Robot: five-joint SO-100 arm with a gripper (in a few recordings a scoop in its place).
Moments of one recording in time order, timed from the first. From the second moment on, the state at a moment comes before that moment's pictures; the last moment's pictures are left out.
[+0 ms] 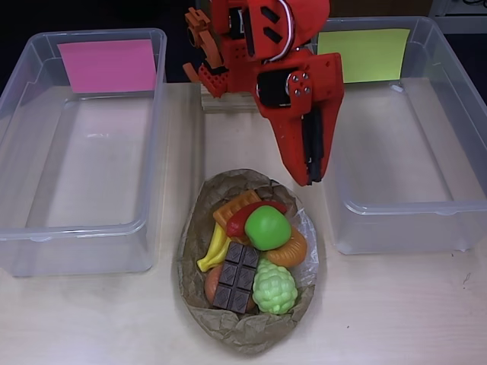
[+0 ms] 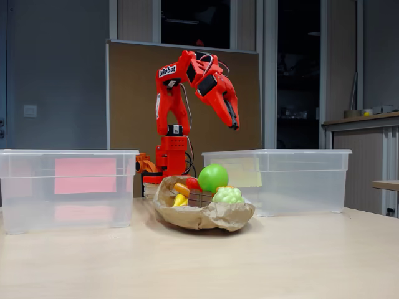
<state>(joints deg) -17.1 107.1 106.8 51.9 61.0</state>
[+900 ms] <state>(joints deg) -20.4 80.0 75.9 80.7 72.0</state>
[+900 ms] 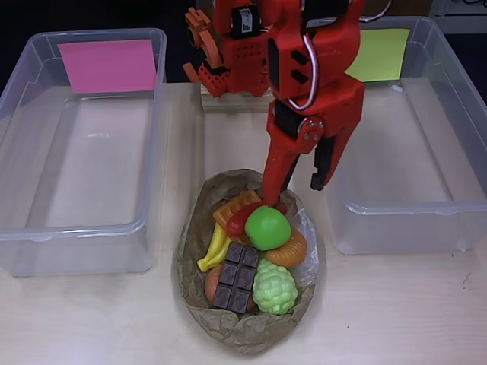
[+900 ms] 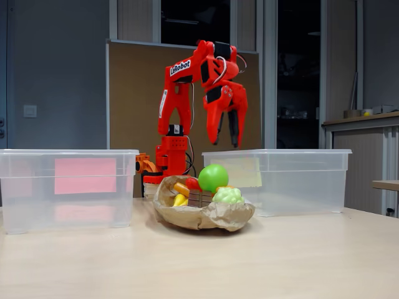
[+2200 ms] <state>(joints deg) -14.6 74.1 83.9 73.7 59.2</state>
